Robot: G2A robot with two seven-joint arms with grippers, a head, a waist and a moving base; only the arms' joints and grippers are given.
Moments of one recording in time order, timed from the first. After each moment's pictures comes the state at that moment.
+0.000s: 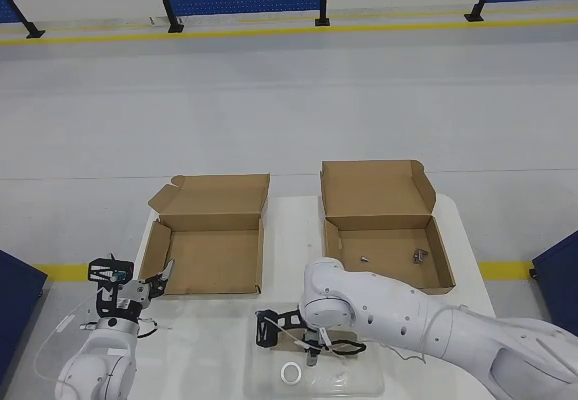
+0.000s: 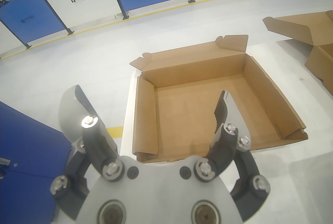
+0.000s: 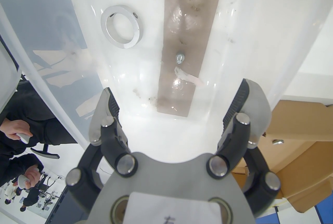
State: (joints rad) left arm 1.73 -1.15 -1.60 -1.80 1.33 0.00 0.00; right arm -0.57 -1.22 0.19 -1.50 -0.62 -0.41 1.40
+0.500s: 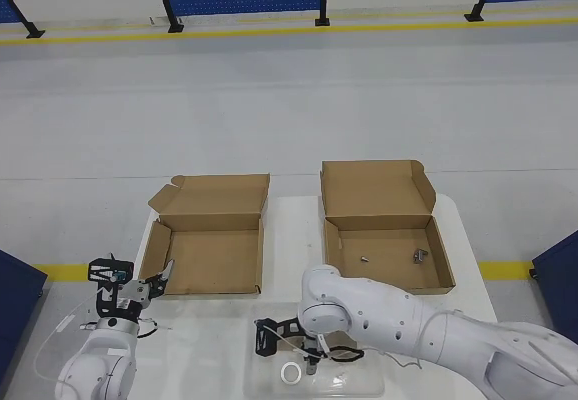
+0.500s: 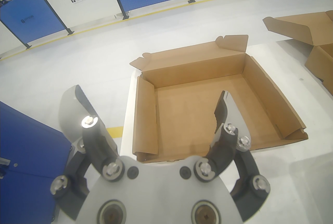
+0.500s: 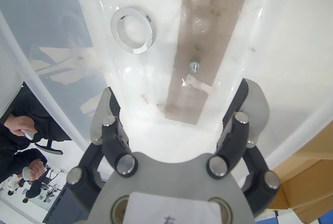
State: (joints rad) left arm 1.73 -1.15 -1.60 -1.80 1.33 0.00 0.00; right arm -0.59 -1.24 0.17 -1.47 -0.61 -0.43 1.39
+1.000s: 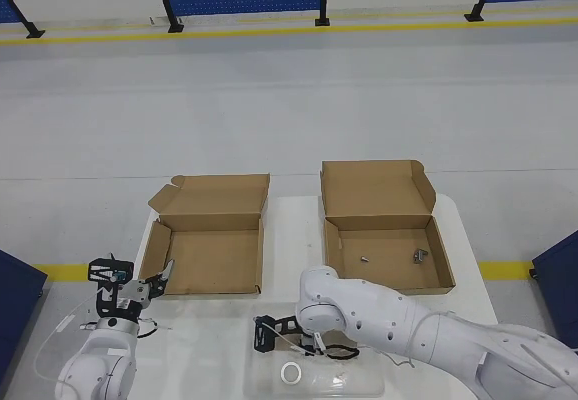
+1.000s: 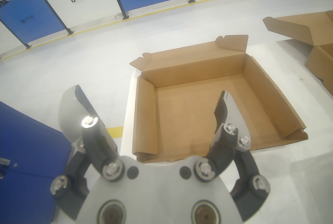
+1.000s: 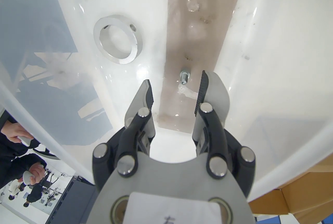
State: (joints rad) left arm 1.73 -1.15 -1.60 -1.80 1.33 0.00 0.00; right arm -0.61 -1.28 0.17 -1.39 -0.68 -0.44 1.34
